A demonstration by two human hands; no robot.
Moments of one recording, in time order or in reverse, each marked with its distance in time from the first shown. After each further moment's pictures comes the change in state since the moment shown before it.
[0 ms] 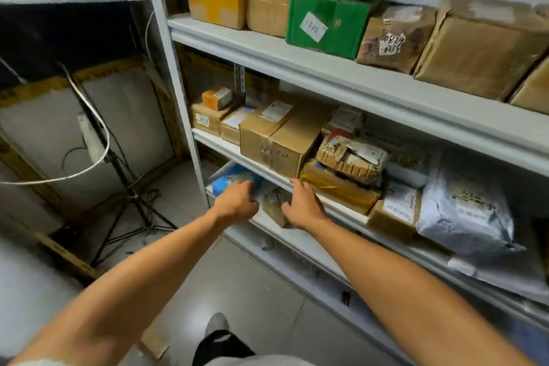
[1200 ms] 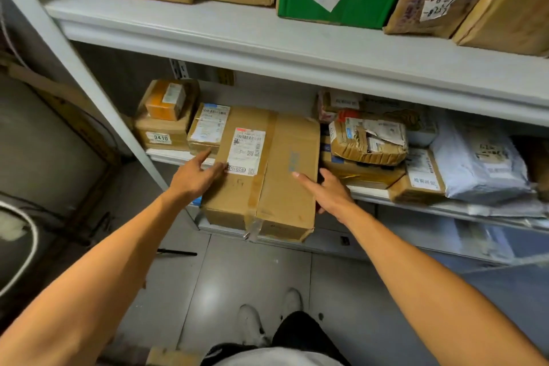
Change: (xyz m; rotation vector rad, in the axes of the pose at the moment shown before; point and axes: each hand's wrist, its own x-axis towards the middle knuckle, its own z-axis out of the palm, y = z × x) left_hand 0.211 -0.130 -0.089 -0.296 -0.185 0.031; right_hand 0.091 -0.038 0.009 0.682 0.115 0.614
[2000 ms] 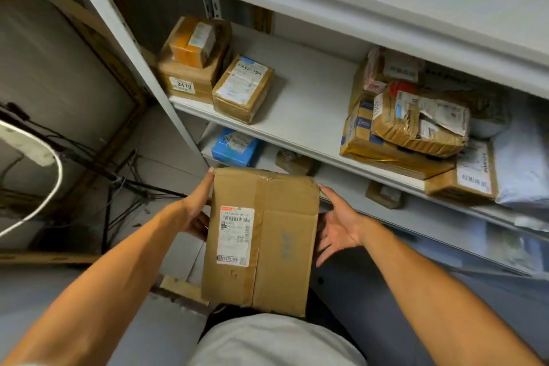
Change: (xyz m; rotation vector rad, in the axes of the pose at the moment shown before) left_hand -0.064 -0.091 0.044 -0.459 -0.401 -0.802; right_hand 0.012 0.086 0.030 0.415 -0.745 0.781
